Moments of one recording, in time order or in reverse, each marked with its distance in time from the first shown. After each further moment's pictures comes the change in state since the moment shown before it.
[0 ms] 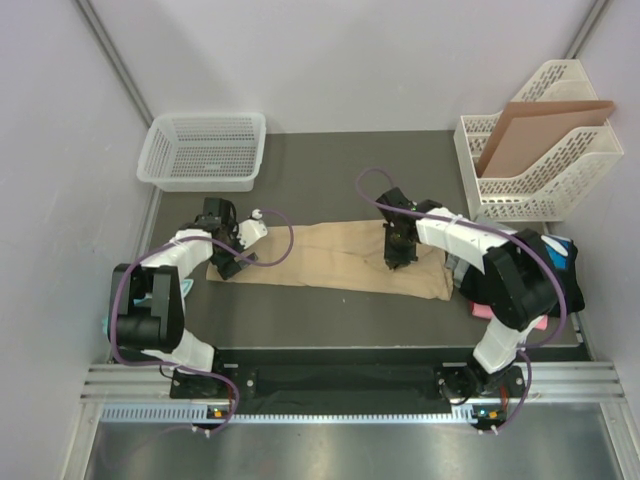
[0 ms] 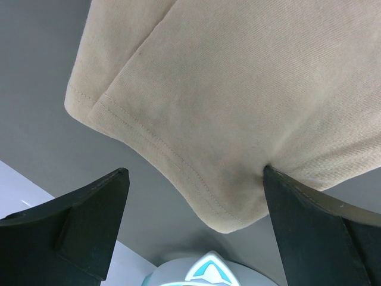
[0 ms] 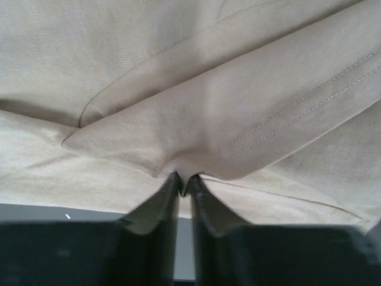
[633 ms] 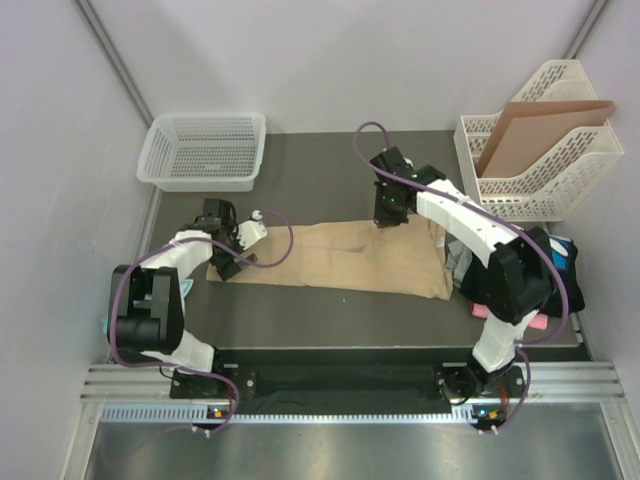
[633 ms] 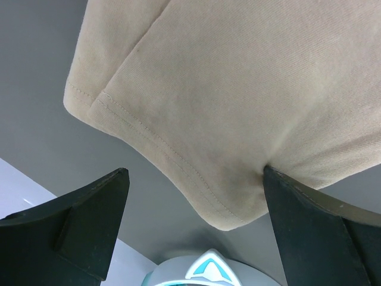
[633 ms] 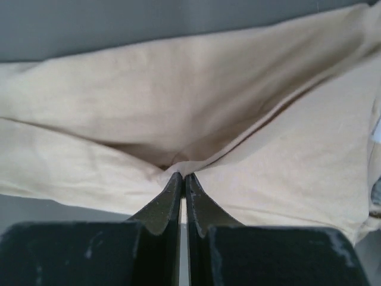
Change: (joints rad) left arm 0.000 -0.007 -0.007 0.001 -0.004 0.005; right arm -0.005 0.038 0.333 -0.093 0.027 -0.025
